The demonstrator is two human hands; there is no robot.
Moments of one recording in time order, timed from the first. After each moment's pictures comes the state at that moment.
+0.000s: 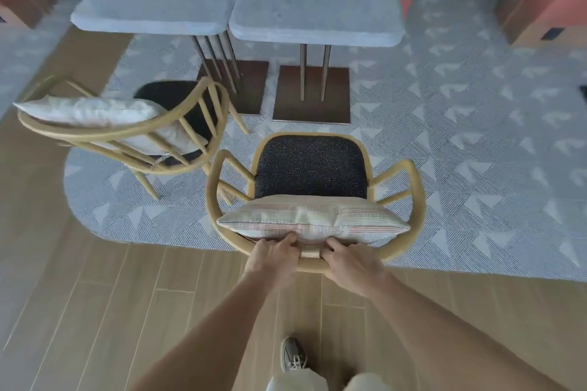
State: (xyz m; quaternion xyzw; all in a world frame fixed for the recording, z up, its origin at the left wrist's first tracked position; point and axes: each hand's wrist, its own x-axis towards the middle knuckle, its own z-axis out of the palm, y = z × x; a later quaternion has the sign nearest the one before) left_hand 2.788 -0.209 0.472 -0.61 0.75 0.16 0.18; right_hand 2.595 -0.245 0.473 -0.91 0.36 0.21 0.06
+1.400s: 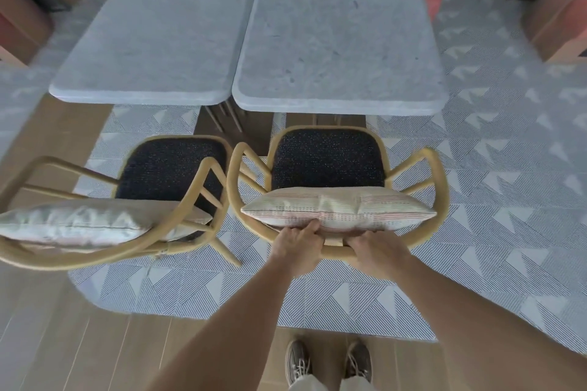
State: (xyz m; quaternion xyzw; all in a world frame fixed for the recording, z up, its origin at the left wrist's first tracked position) left_hand 2.875 -0.528 0.458 -0.58 0.78 0.19 0.14; right_hand 2.677 -0.564 0.462 -0.88 0.41 0.20 0.14
